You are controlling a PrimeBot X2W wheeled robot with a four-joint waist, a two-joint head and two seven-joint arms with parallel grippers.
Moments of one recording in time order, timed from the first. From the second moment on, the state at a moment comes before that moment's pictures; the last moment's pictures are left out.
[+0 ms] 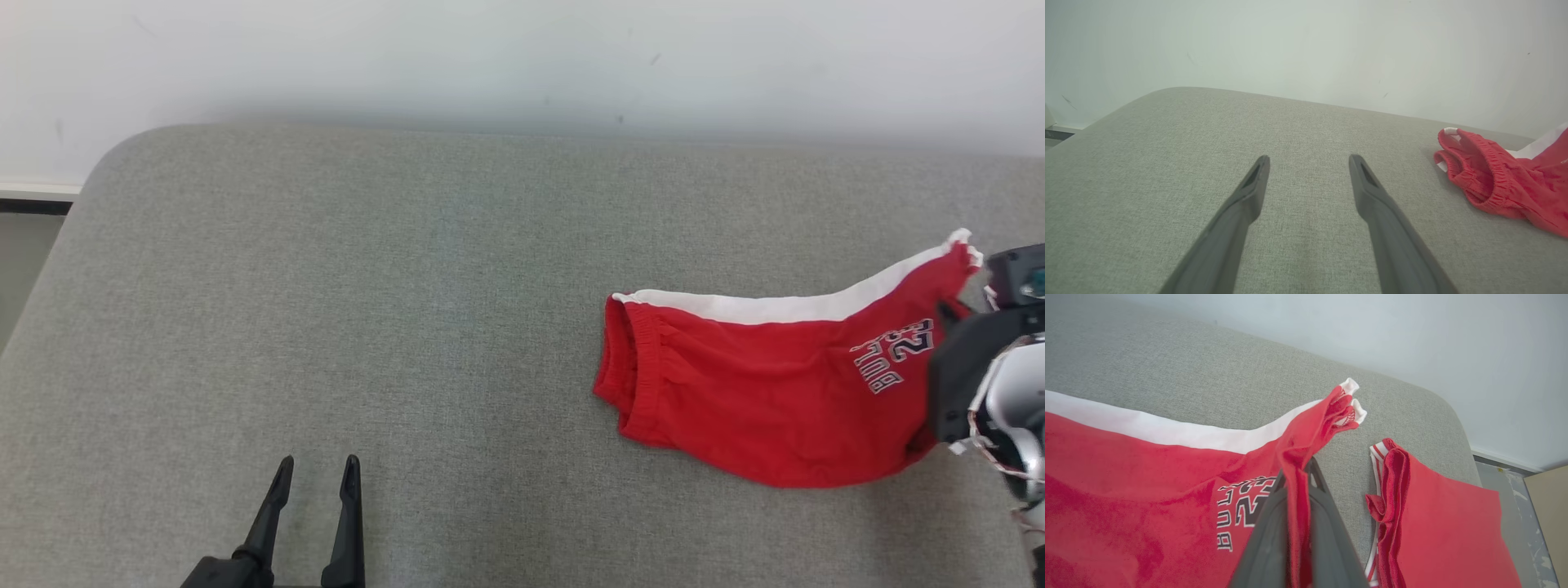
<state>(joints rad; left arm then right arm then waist) 0.01 0.05 -0.09 0.12 -0.23 -0.11 -0.26 -0.42 -0.40 -0.03 0.27 0.12 0.13 0.57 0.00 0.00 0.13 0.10</state>
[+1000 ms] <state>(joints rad) 0.04 0.05 -0.13 0.15 -0.26 -0.09 -0.26 -0.56 -0.21 0.37 0.51 0.20 0.13 0.49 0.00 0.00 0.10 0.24</state>
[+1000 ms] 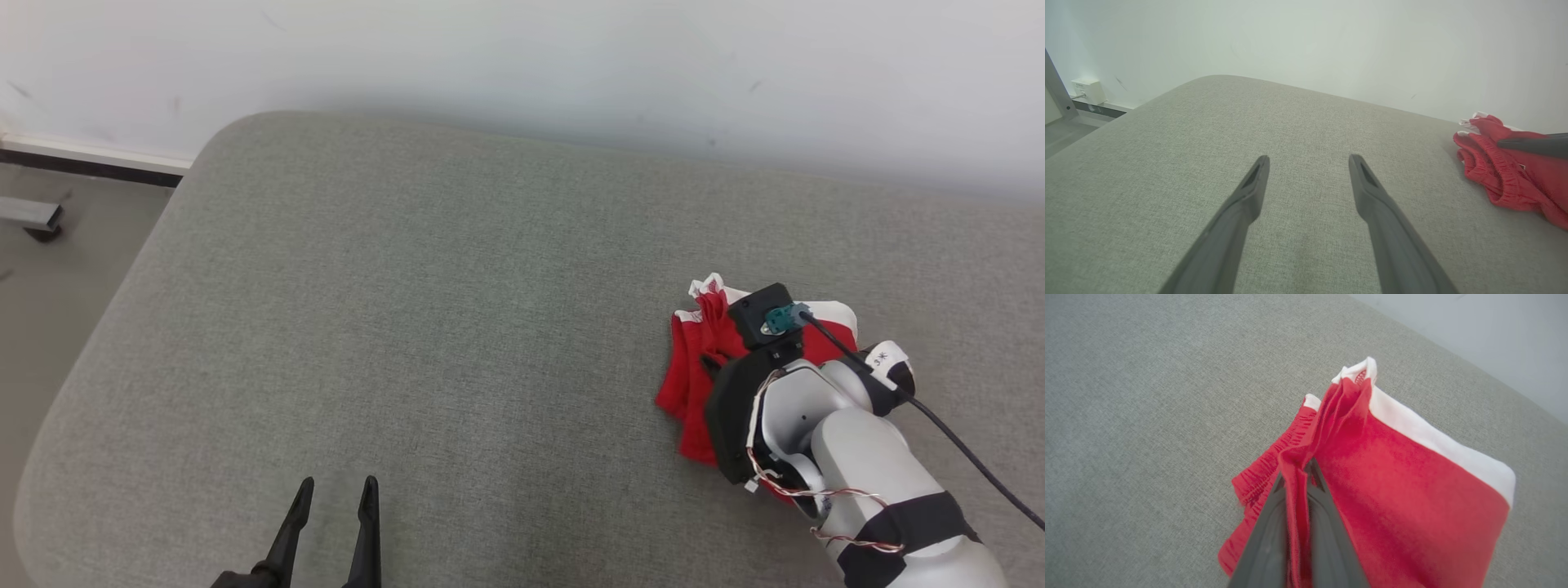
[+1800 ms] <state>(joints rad) 0.04 0.05 -0.12 0.14 -0.27 -0.08 -0.26 -0.49 -0.30 0.23 0.42 0.33 0.13 0.33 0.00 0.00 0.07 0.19</state>
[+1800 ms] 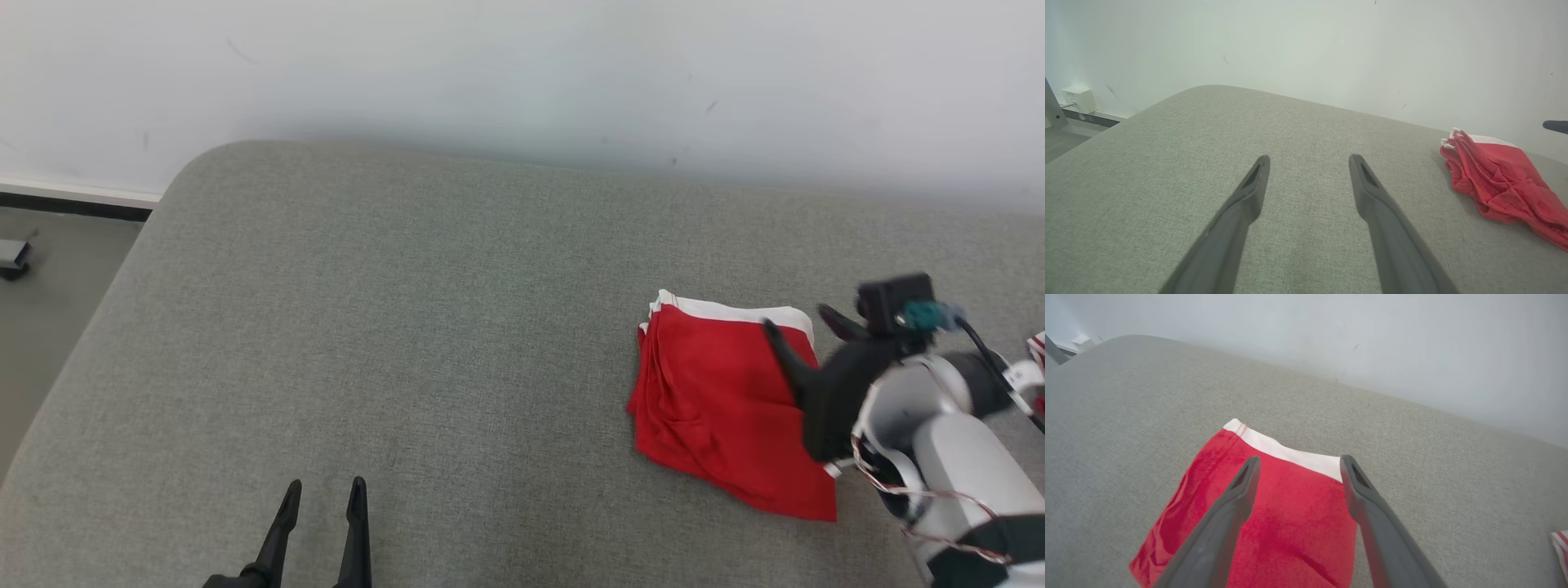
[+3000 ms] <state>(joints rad) 0.05 0.05 -0.11 0.15 -0.27 -0.09 -0.26 -0.36 -0.12 0.61 0.49 0.31 0.13 0.27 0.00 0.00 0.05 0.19</state>
